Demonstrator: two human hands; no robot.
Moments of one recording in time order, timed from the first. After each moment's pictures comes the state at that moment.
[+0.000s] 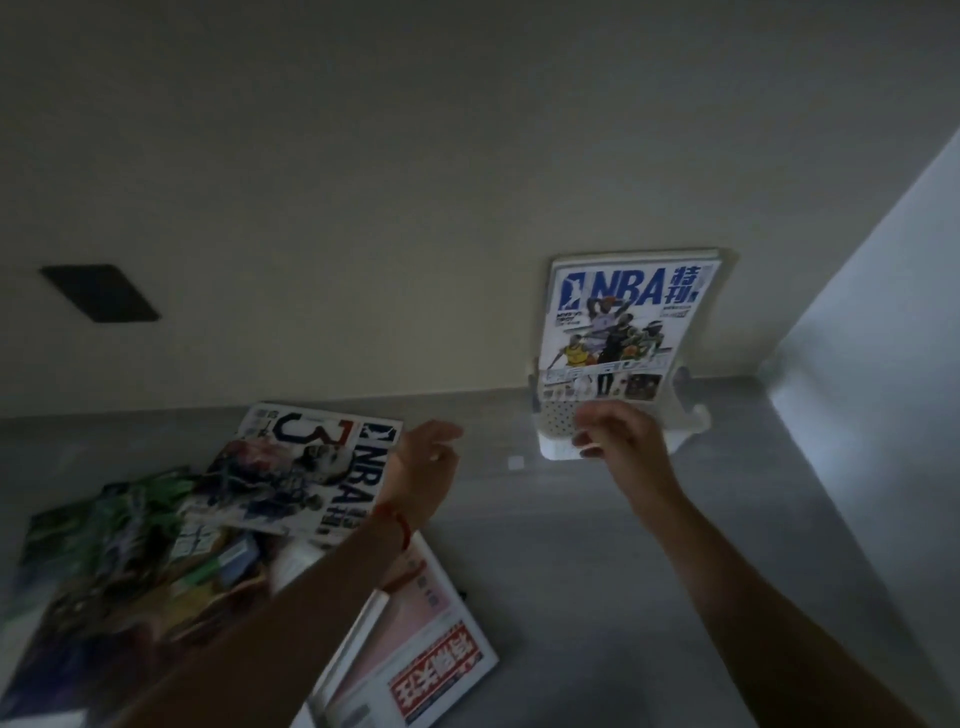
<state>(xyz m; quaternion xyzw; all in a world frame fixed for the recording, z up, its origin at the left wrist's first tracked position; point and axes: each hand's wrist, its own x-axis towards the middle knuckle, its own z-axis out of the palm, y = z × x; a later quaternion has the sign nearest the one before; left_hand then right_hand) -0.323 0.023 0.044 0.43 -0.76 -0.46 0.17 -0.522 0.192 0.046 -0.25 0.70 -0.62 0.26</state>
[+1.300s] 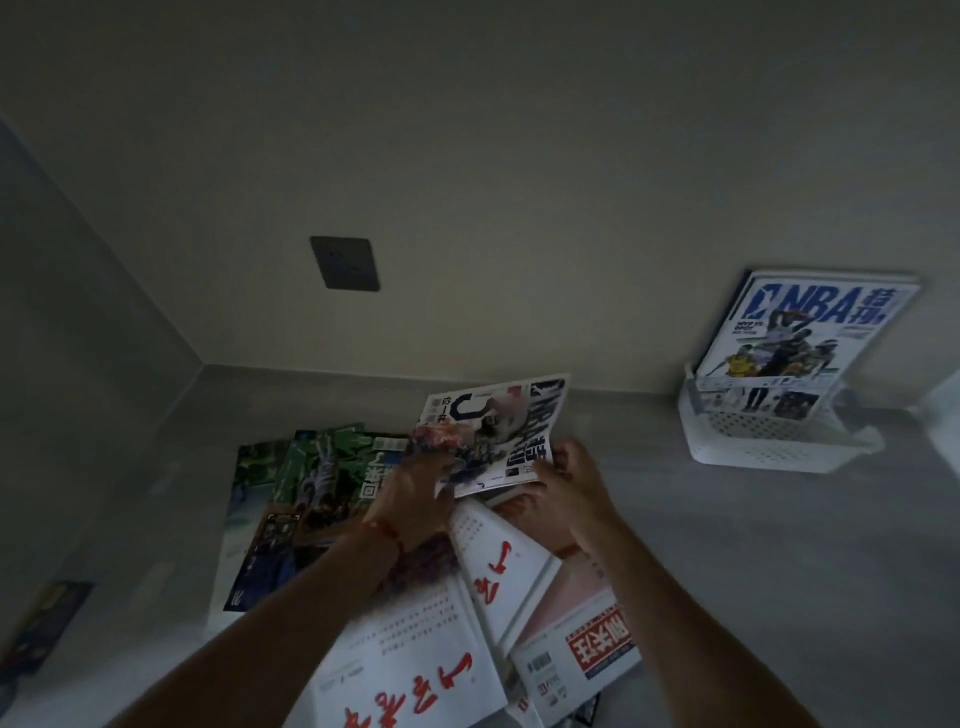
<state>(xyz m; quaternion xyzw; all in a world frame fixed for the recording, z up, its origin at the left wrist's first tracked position) -0.078 -0.065 0.051 0.40 -0.87 -0.28 0.07 -0.266 0.049 0.028 -0.21 0.67 -0.58 0.41</state>
